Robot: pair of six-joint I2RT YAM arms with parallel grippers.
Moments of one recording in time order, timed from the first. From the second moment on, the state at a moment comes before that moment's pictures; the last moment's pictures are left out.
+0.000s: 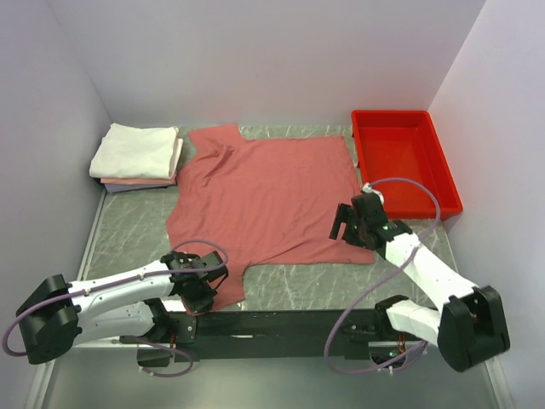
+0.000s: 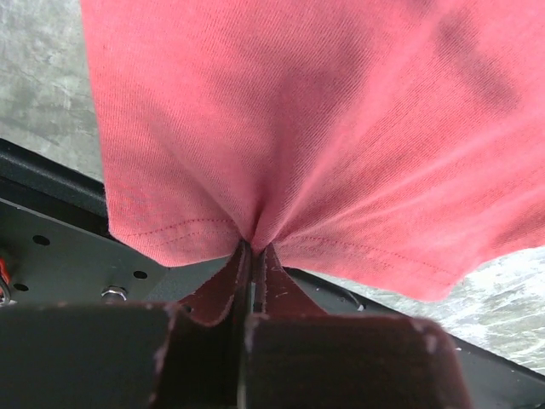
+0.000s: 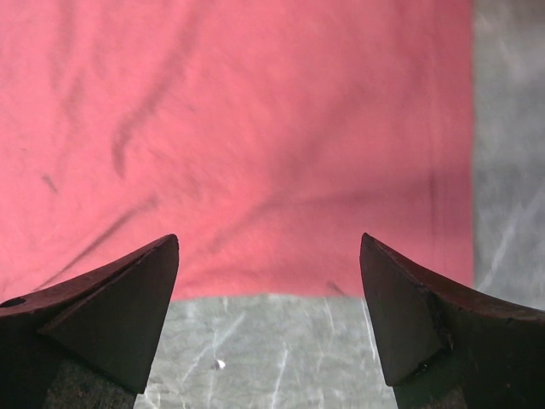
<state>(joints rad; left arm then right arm) -0.98 1.04 0.49 -0.96 -0.12 -1.65 0.33 1.12 0.65 -0.48 0.11 0.55</state>
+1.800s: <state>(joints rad) -0.98 0.92 0.57 -1.07 -0.23 -1.67 0.20 0.91 0.40 -0.58 0.15 0.90</state>
